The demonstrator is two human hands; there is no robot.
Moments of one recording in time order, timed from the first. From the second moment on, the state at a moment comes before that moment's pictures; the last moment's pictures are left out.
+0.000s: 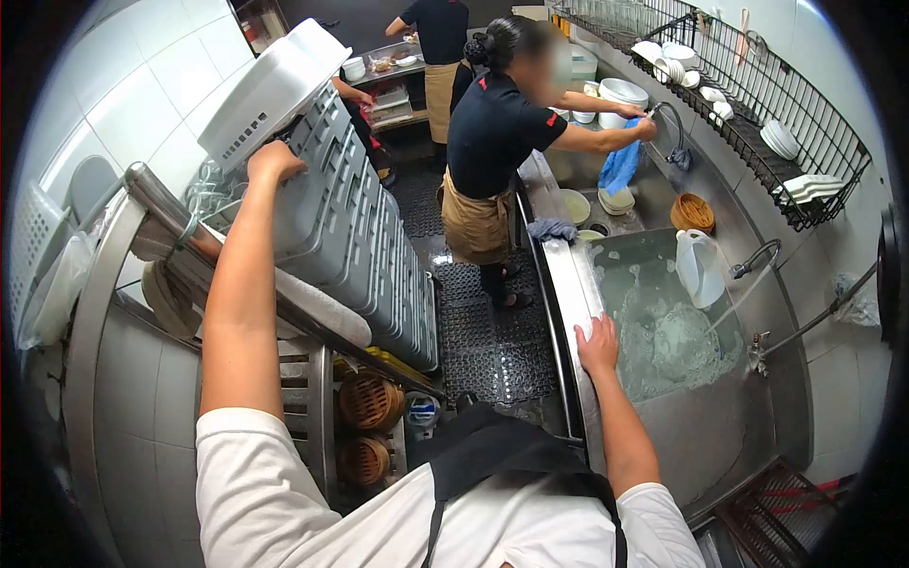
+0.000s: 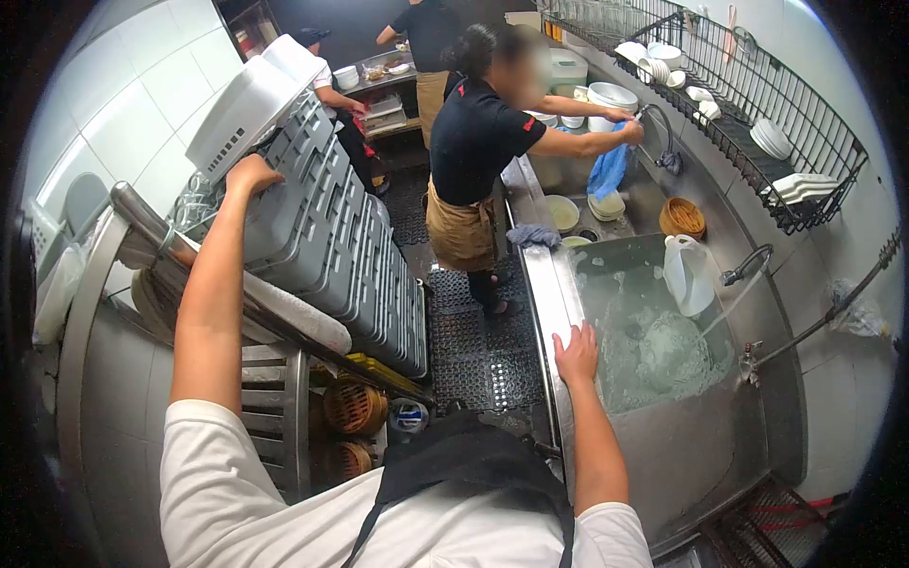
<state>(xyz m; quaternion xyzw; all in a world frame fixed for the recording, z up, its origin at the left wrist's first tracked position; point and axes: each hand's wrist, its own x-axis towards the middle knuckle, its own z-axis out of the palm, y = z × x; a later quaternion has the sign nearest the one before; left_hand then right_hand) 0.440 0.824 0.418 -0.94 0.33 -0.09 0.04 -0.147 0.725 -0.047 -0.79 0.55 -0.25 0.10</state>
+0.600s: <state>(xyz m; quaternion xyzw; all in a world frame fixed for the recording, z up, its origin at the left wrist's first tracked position) 0.450 0.824 0.408 -0.92 0.35 -0.15 0.05 -0.147 0.726 -0.049 -0.79 0.55 -0.25 0.09</state>
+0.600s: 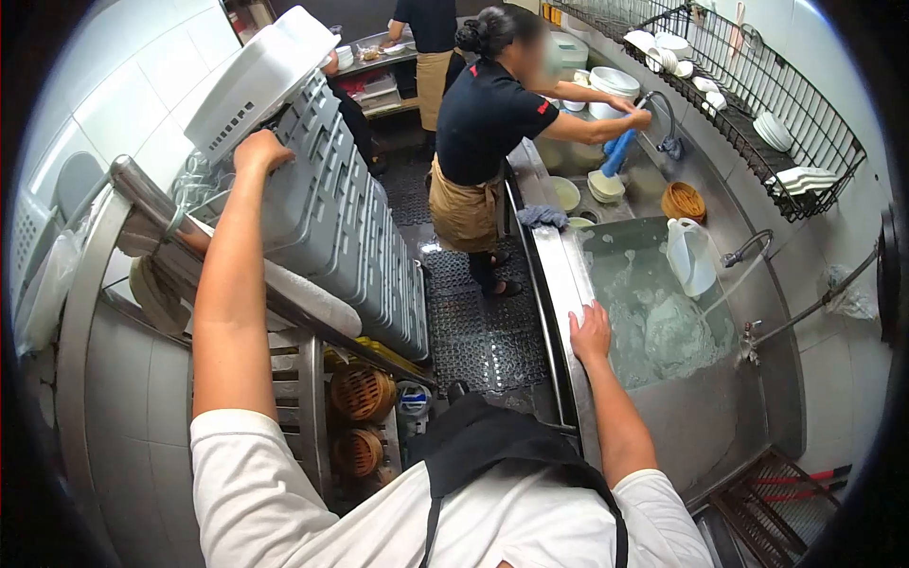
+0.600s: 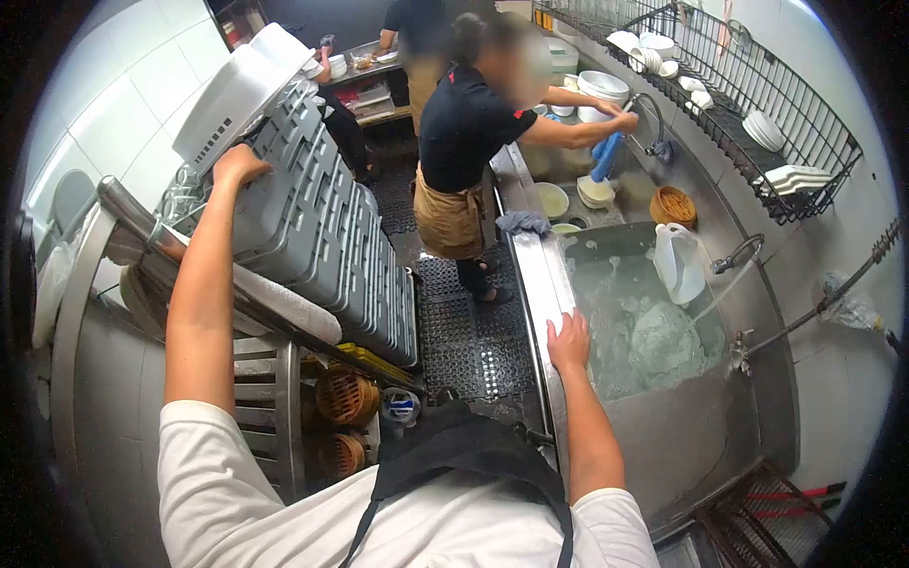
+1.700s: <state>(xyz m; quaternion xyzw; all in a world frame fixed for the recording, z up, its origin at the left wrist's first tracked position) 0.450 0.824 0.405 -0.91 0.37 -0.18 0.05 -0.149 0.725 -0.045 -0.78 0.56 -0.25 0.10</state>
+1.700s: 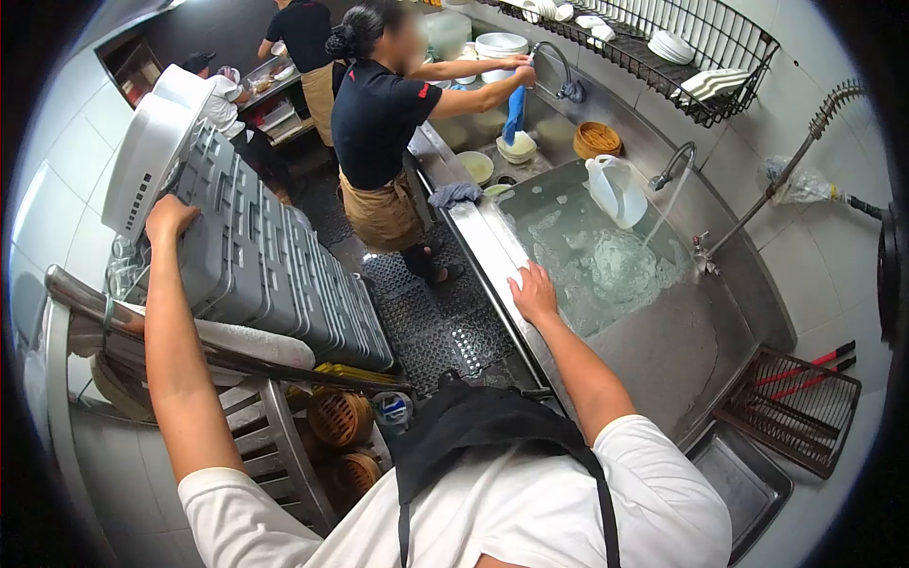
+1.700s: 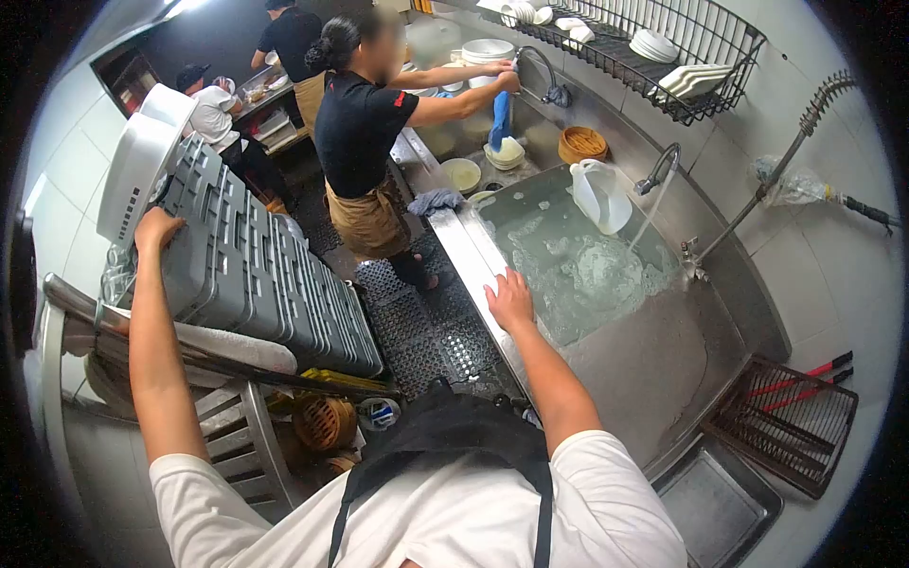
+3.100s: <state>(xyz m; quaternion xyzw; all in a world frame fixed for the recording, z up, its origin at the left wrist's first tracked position) 0.448 0.822 0.406 -0.91 0.37 -0.17 0.06 -0.149 0.728 -0.040 -0.76 0.57 -0.29 0.12</state>
